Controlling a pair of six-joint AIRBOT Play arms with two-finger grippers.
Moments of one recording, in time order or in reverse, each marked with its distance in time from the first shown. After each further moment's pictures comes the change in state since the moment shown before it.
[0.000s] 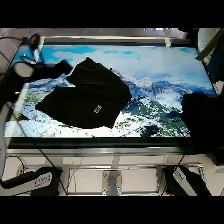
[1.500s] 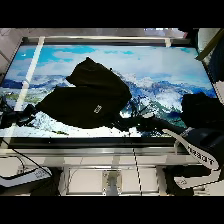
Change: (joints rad) left arm 0.570 -0.080 -0.452 -0.109 0.066 0.198; right arm 0.942 -0.665 -0.230 1.065 -0.588 -0.180
